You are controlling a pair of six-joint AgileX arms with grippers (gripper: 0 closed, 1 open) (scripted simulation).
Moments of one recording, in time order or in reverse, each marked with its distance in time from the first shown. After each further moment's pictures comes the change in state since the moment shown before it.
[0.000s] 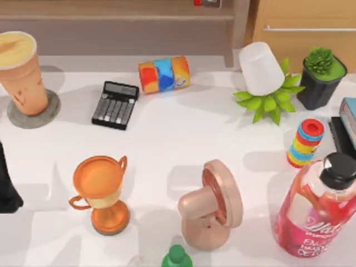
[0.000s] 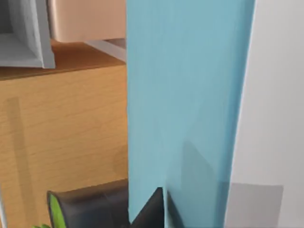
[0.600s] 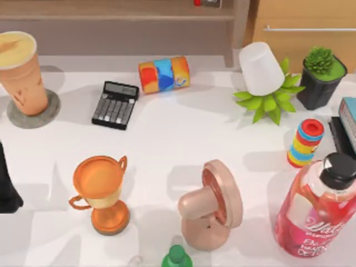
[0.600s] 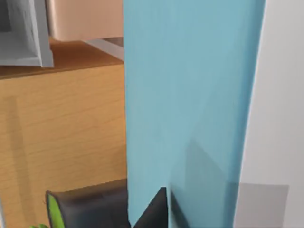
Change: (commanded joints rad) left arm 0.000 0.000 0.000 0.000 0.000 0.000; right arm 0.002 0.008 0.001 0.002 0.001 0.000
